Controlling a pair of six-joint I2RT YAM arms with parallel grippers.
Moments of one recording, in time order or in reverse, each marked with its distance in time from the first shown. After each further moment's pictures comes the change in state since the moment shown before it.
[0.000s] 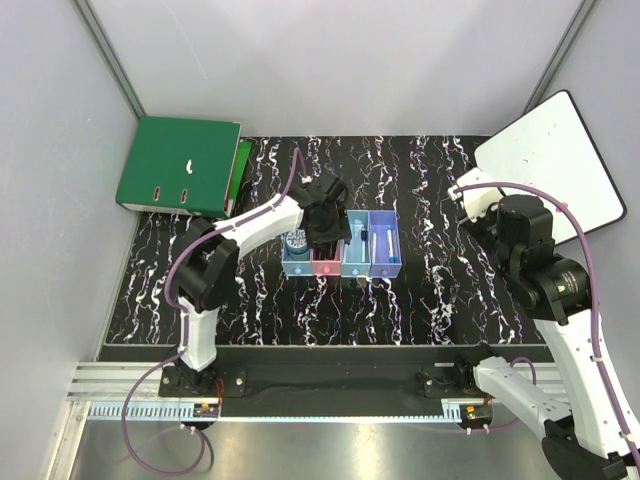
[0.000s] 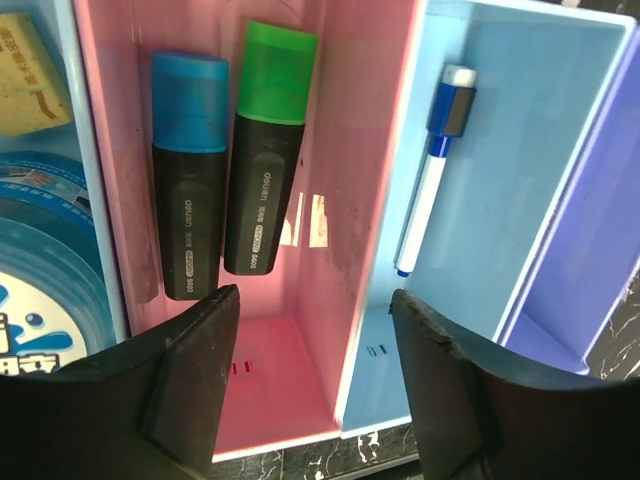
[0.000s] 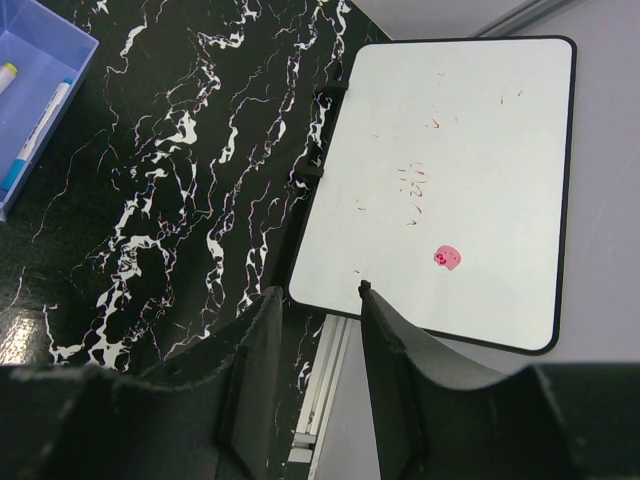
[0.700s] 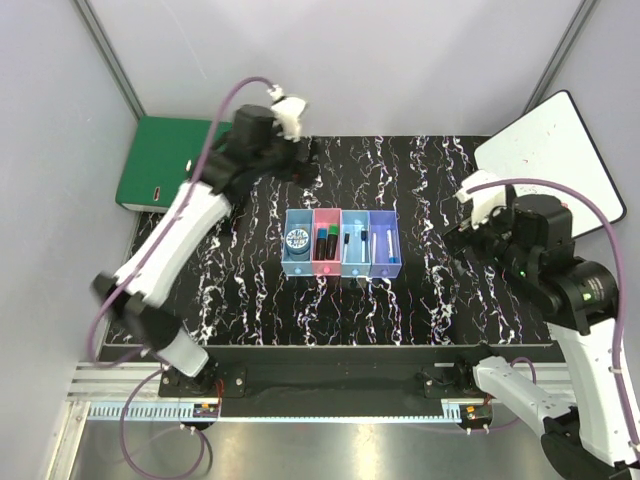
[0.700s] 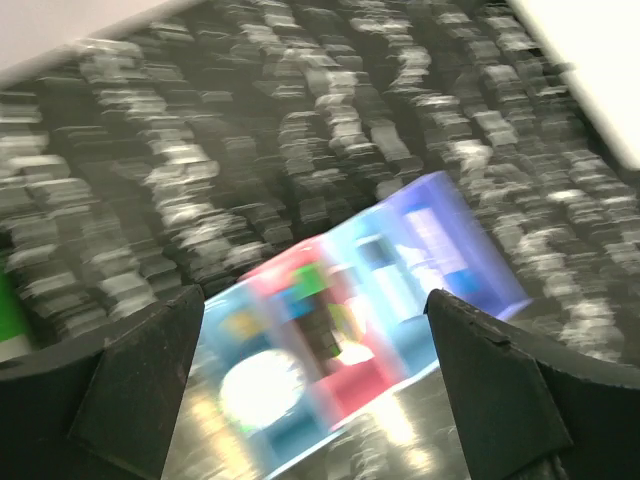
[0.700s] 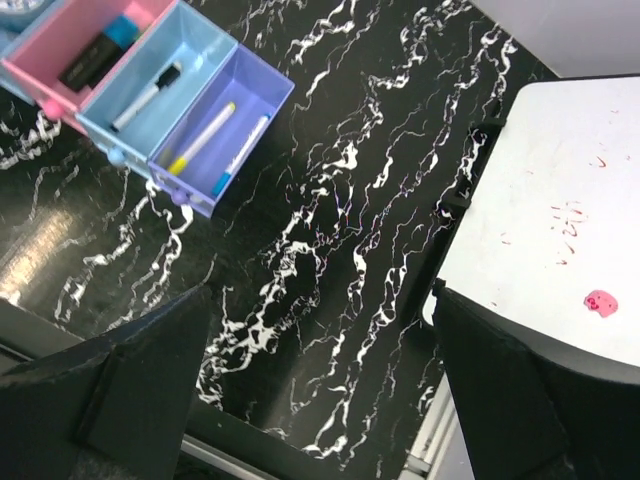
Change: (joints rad) left arm 0.131 -0.317 0.292 -0.023 0.067 0.732; right arm 0.000 0.033 0.159 -0.199 -0.336 0.168
